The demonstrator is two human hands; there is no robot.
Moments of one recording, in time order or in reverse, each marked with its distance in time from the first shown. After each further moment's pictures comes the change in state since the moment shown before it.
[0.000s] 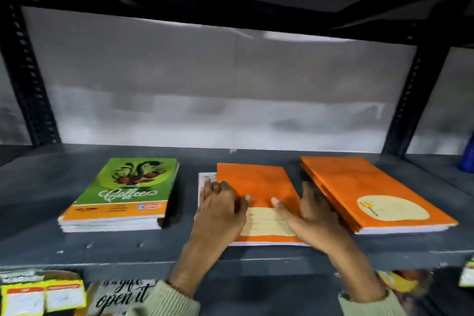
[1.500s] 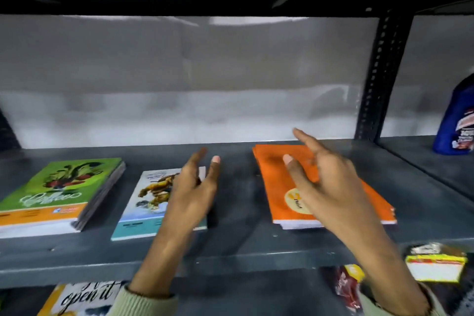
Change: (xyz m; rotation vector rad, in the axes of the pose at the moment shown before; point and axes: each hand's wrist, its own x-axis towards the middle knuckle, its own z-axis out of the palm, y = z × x) left_hand 0.006 0.115 0.041 -0.488 0.259 -0.062; right_hand -0.008 0.080 -0.133 0.221 0.349 -0.435
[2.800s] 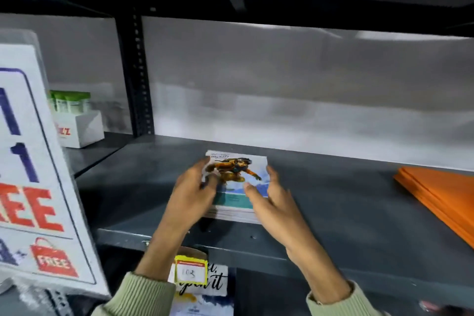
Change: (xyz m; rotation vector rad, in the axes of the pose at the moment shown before) left_hand 0.043 -0.142 -0.289 0.165 0.087 0.101; right_hand -0.020 -0.221 0.294 0.395 -0.378 0.160
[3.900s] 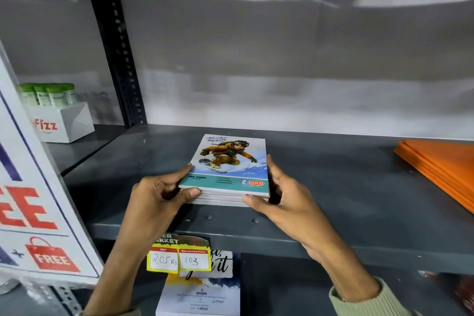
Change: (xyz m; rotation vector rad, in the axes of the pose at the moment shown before) left_hand -0.029 -0.039 -0.037 -0.020 -0.010 -0.012; right_hand -0.018 0.021 -0.018 -0.046 -0.144 0.013
